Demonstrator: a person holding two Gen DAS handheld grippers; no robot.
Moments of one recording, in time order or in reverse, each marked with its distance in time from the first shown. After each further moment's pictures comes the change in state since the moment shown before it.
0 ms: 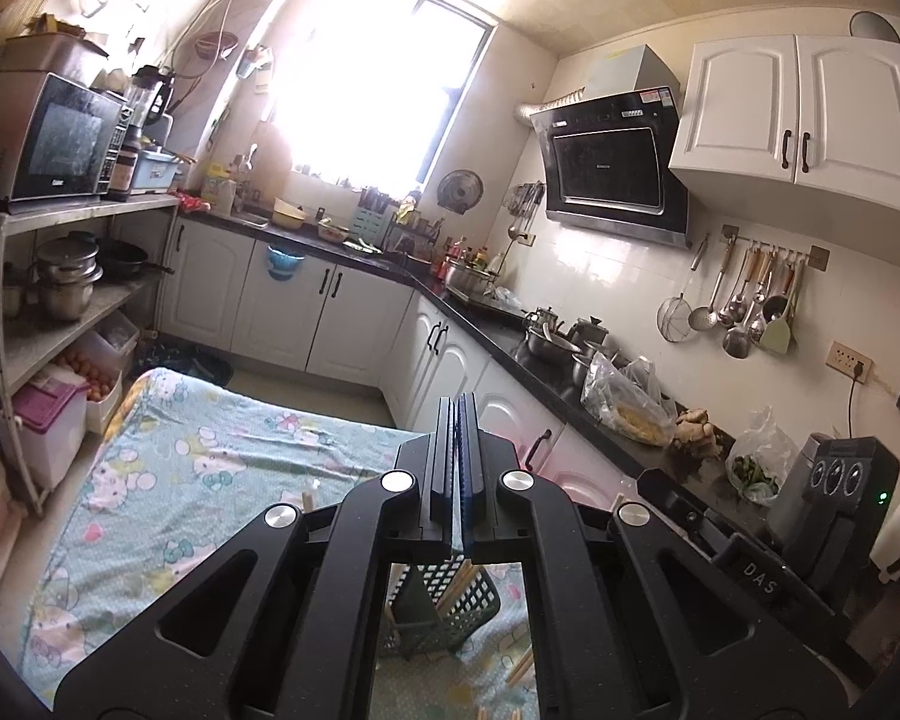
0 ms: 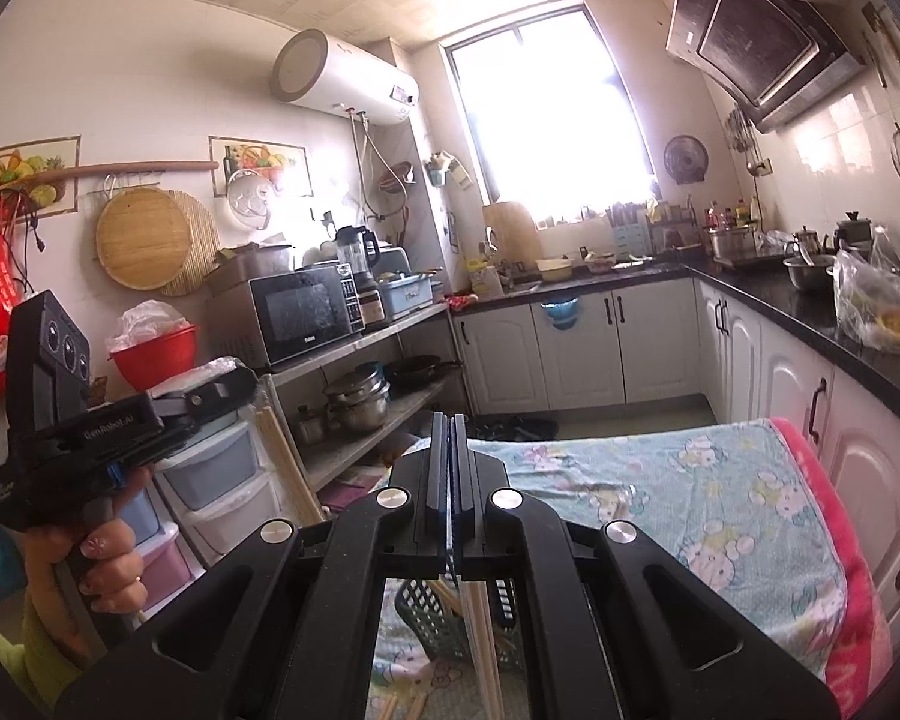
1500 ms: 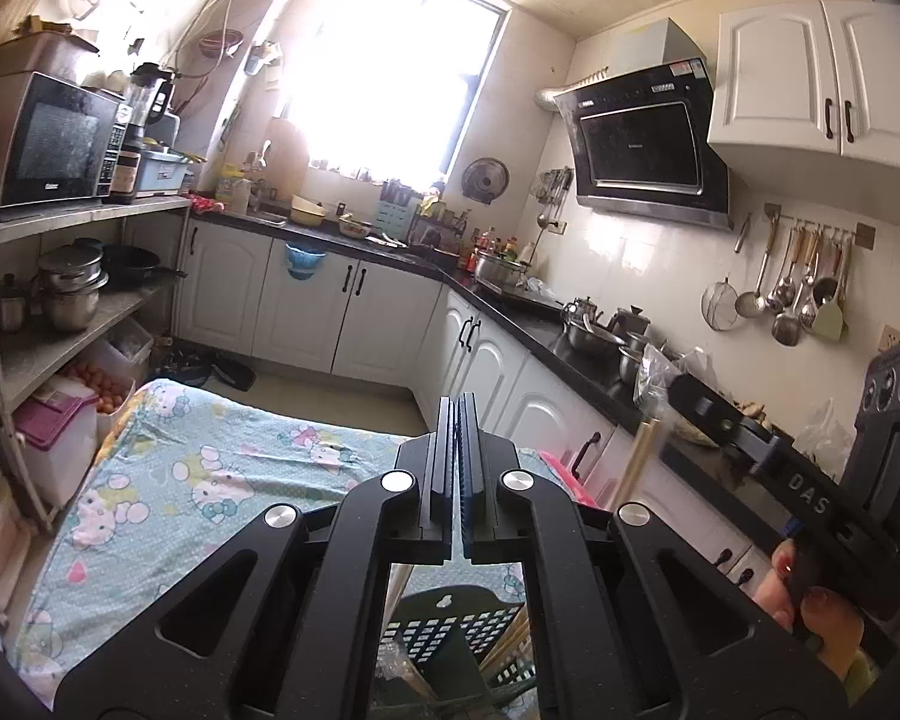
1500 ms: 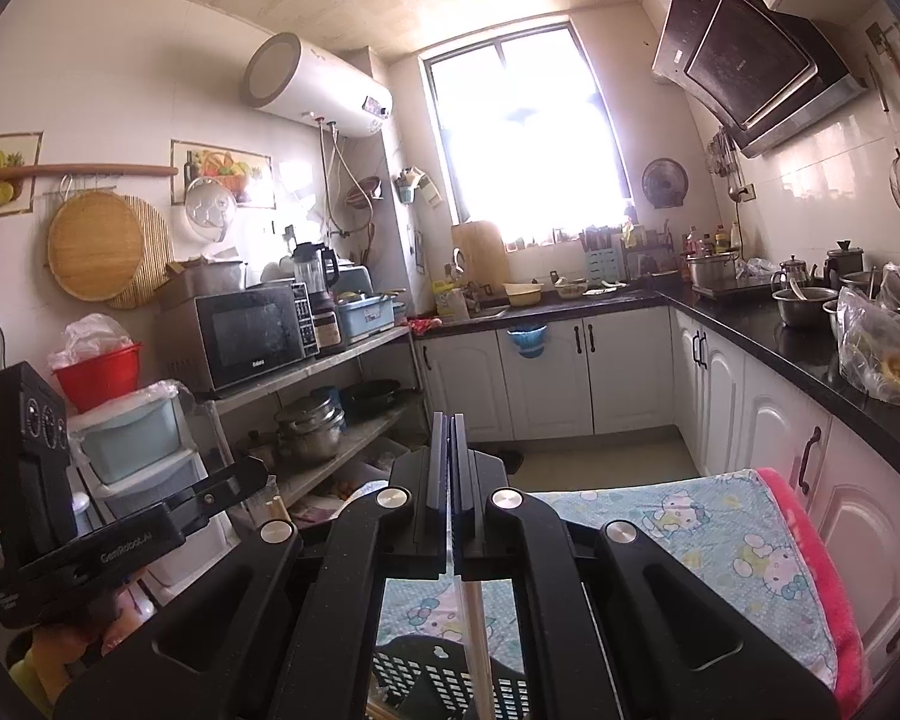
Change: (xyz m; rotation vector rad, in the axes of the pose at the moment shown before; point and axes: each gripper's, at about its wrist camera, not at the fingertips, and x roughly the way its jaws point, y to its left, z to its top) left arm 0.093 0.013 -0.004 0.032 0.021 0.066; right arm 0.086 -0.039 0.030 -0.031 -0.038 -0.088
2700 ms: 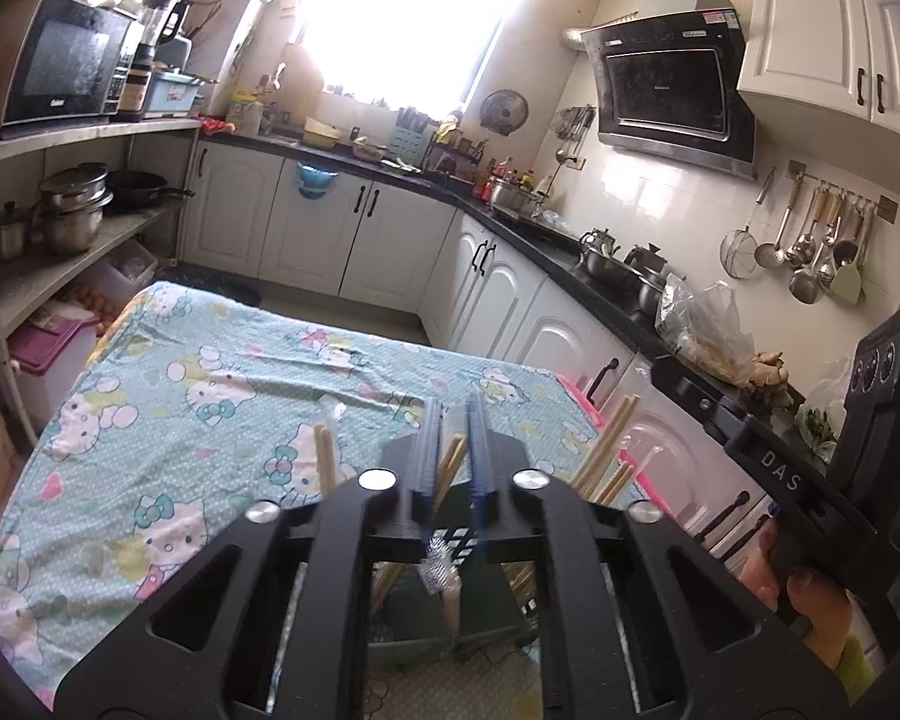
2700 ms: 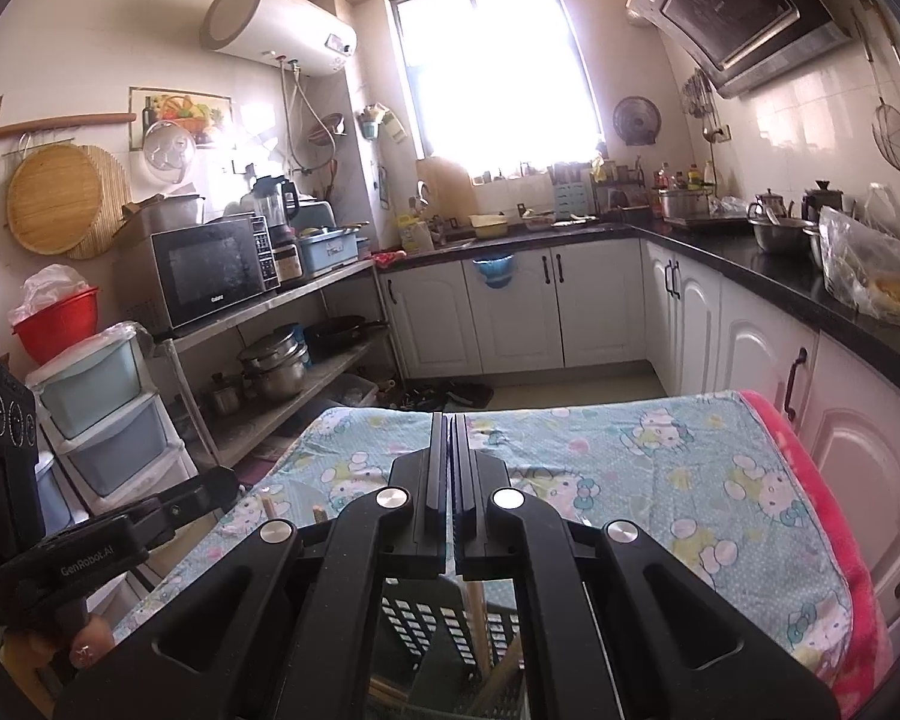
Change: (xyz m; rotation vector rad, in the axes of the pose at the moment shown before) left arm 0.024 0.029 -0.057 -0.060 0.161 0.023; right arm 0.029 -0.020 -0.062 0.036 0.148 -0.085
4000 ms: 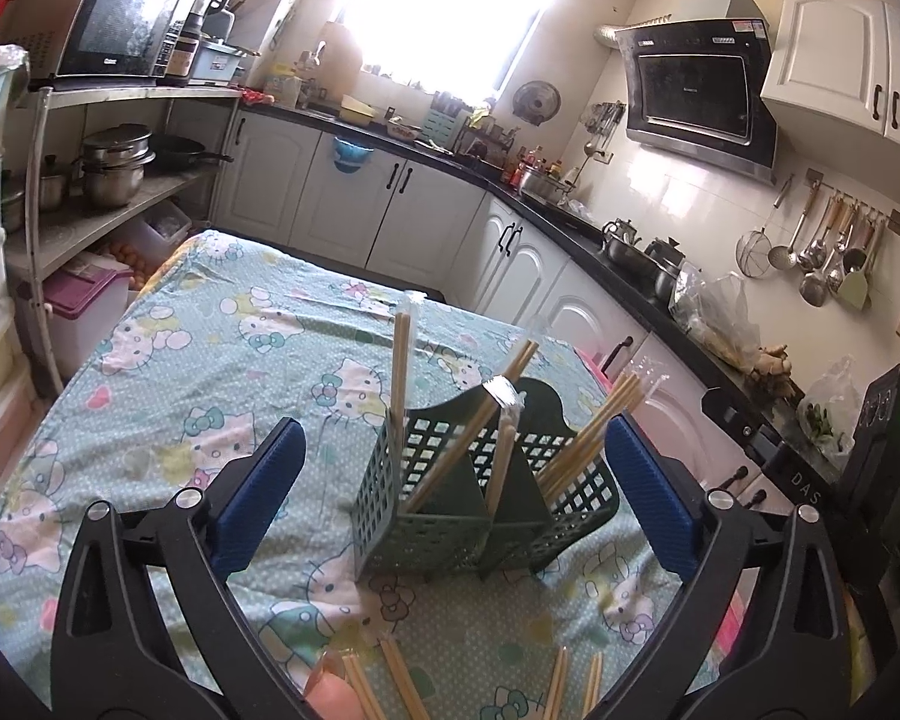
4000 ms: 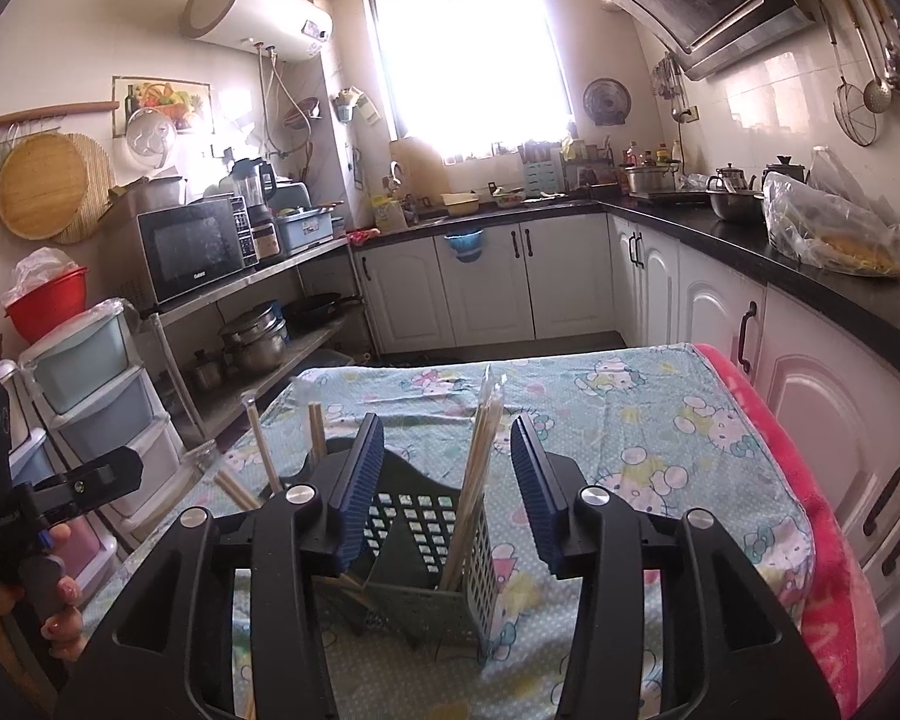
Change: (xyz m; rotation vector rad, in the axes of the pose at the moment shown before) left arm -0.051 0.025 -0.042 -0.063 0.038 0.036; right arm -0.057 -0.006 -0.047 0.009 0.044 -0.064
